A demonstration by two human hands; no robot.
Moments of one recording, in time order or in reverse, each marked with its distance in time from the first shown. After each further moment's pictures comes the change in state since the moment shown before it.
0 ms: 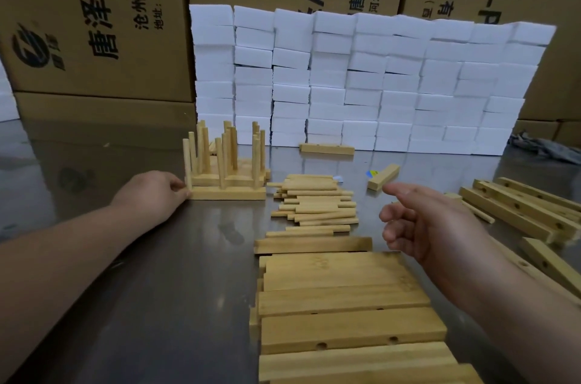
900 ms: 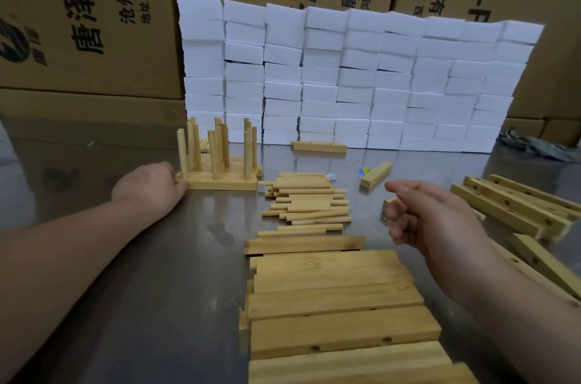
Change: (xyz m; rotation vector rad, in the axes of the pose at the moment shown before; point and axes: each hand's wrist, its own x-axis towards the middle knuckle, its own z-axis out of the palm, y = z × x) left_hand 0.022 0.008 0.017 0.203 0.085 0.032; right_hand 0.003 -0.001 -0.005 -0.173 0.139 -0.046
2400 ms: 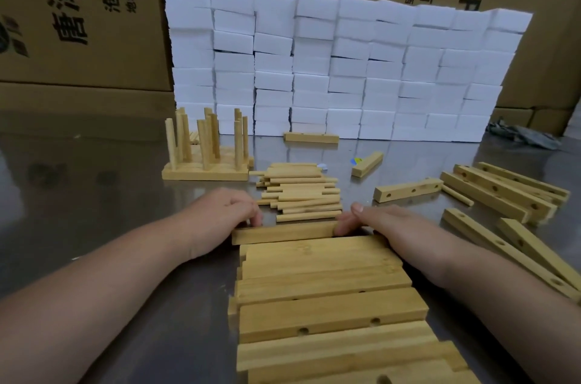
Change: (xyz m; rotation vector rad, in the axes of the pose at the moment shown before) left_hand -0.097 0.079 -0.028 -0.751 -0.534 0.449; right_hand -0.005 0.004 0.000 -0.573 -0.415 0.178
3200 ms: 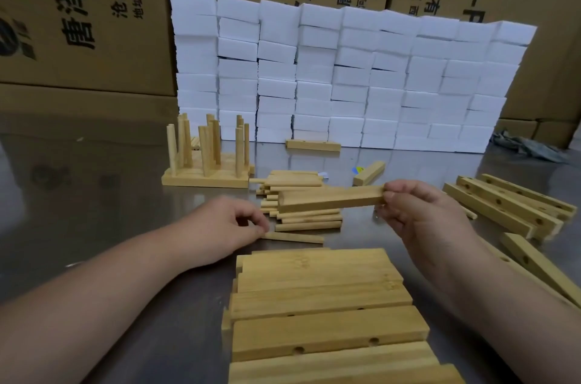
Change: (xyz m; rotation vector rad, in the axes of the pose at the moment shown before) left_hand 0.002 -0.005 0.006 0.143 0.051 -0.030; right_hand 0.023 0.019 -0.010 0.723 0.424 -0.200
